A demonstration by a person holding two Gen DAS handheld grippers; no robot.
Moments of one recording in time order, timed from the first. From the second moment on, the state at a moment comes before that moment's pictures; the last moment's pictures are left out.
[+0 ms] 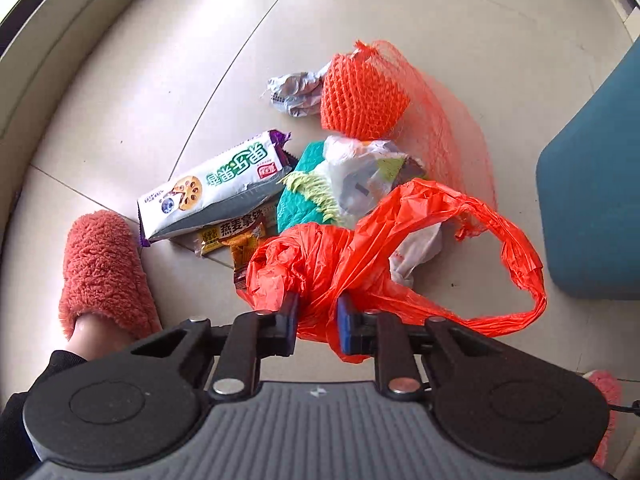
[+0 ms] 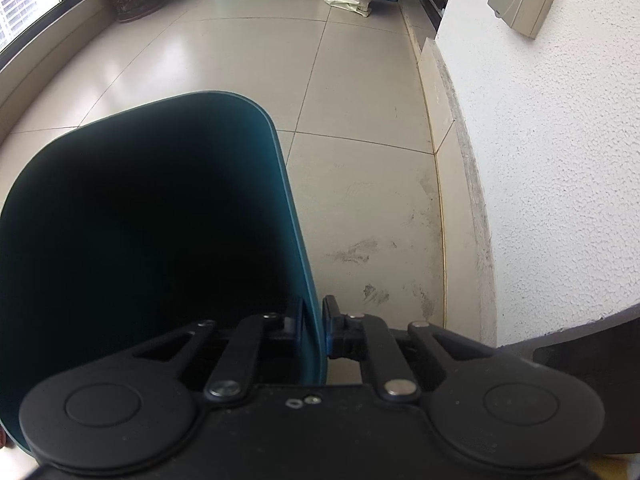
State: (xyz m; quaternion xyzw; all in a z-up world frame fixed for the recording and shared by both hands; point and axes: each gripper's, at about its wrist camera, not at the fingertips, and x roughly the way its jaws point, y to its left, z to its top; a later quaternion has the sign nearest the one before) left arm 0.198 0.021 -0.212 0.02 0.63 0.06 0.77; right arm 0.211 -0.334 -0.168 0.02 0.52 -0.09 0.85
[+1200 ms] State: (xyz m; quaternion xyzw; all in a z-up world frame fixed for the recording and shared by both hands) left arm 0.250 -0.240 -0.117 0.06 0.59 -0.16 0.79; right arm 0.242 -0.367 -0.179 0.08 0.51 -0.07 0.85
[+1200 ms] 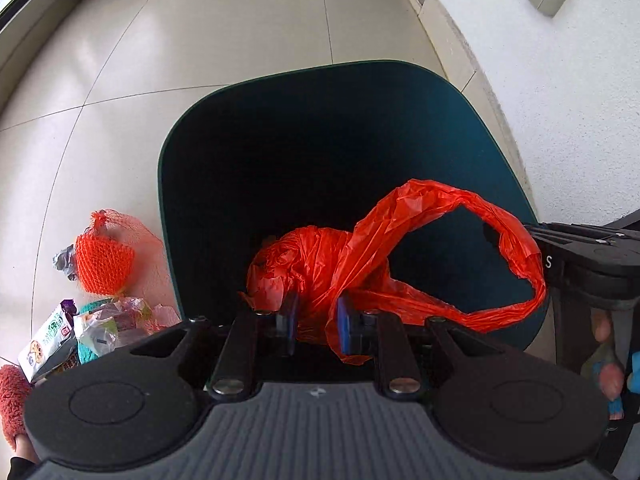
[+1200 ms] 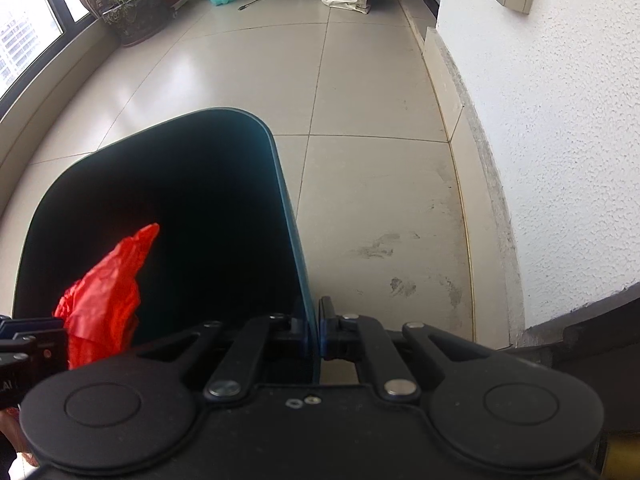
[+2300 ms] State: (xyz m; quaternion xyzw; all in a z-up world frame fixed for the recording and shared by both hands) left arm 0.247 -0.059 -0.061 -0.09 0.50 -0.11 0.85; right arm 0.208 -0.343 -0.169 0.06 0.51 -0.06 0.86
